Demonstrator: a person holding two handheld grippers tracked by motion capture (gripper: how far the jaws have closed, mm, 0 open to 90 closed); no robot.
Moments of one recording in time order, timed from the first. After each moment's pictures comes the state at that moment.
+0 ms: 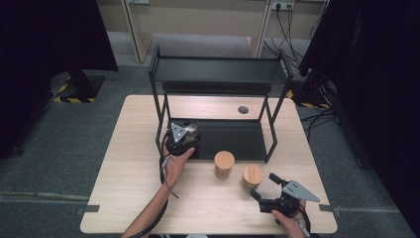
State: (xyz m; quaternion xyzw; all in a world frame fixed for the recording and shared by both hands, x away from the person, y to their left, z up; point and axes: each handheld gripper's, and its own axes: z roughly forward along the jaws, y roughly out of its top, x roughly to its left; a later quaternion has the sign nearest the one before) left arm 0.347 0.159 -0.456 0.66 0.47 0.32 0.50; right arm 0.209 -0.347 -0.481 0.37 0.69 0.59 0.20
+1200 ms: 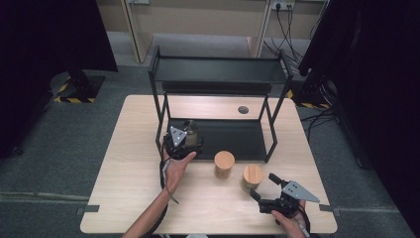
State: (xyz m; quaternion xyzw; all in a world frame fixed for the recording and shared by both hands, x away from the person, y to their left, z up) left arm 0.325 0.156 -0.455 0.65 0.47 0.31 0.51; right arm 0.208 -0.346 -0.481 0.37 0.69 0.59 0.20
